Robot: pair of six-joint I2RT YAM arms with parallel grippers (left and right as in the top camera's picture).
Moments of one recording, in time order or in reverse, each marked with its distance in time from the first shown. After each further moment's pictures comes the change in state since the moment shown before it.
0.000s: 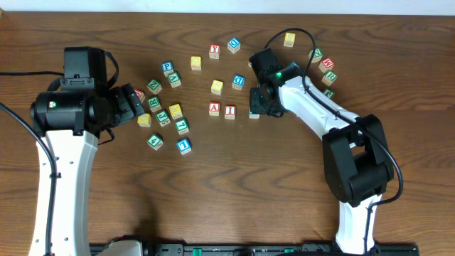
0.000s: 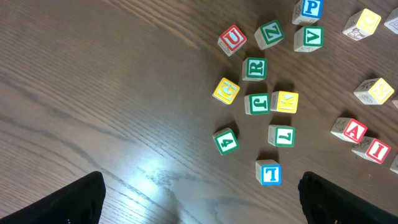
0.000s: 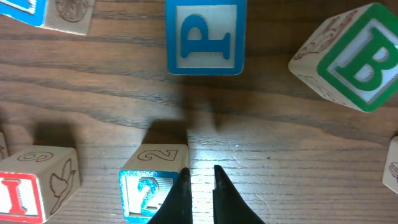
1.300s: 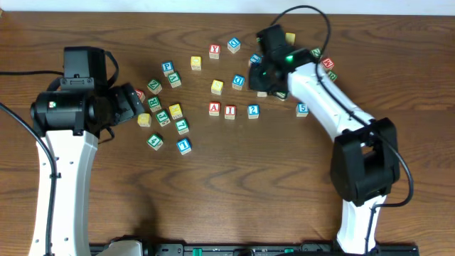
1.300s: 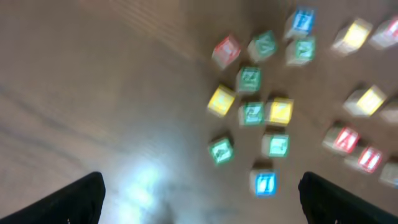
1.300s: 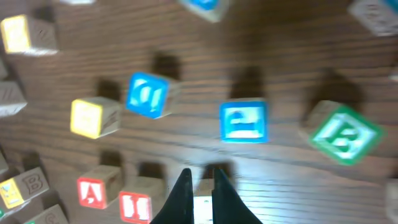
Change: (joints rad) left arm 0.000 0.000 0.000 0.063 0.000 -0.001; right arm -0.078 -0.016 0.159 -0.004 -0.138 0.066
